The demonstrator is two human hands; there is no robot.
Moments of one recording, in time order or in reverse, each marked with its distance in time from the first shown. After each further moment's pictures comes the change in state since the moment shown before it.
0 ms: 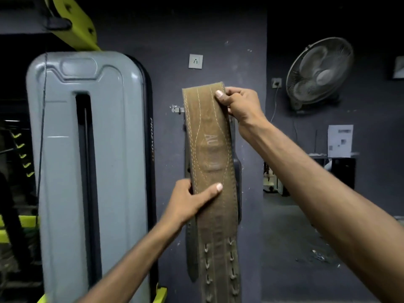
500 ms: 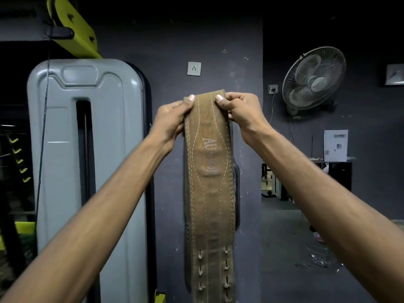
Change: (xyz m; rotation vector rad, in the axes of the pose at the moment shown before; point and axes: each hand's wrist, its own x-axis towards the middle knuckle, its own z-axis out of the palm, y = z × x) left_hand 0.087 0.126 -0.044 -0.266 0.076 0.180; right_hand -0.004 -0.008 -0.006 -0.041 -0.042 -0.065
